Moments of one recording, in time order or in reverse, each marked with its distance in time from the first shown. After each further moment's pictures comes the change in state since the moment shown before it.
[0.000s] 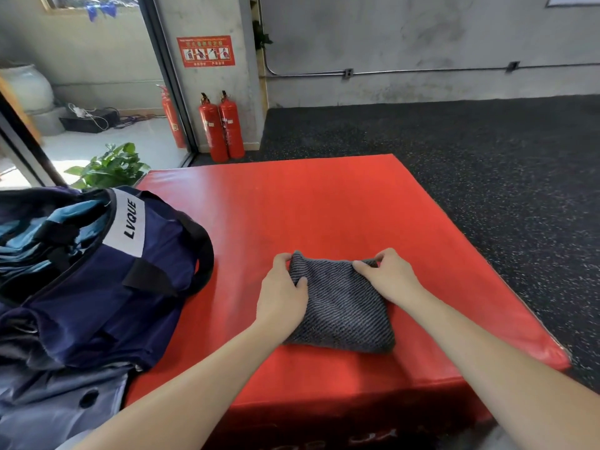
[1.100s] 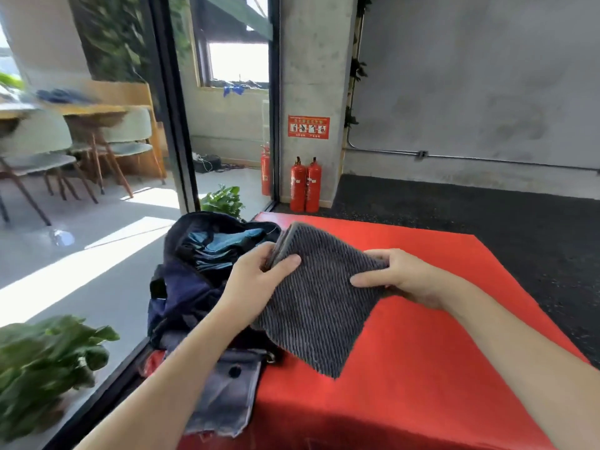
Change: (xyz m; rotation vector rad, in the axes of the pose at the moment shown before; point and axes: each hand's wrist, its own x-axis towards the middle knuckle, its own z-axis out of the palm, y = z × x) left_hand -0.066 -0.014 -0.270 -0.391 0.147 0.251; right_hand -0.130 -0.216 -0.015 0.360 -0.724 -0.531
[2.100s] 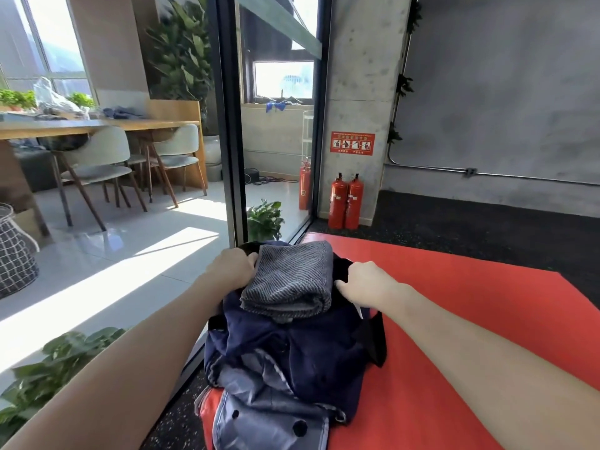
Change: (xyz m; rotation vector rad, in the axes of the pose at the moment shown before) left_hand 0.140 -0.088 -0.177 1.120 0.082 -0.405; right_hand 0.200 -0.032 0.105 -1.039 0.276 0.127
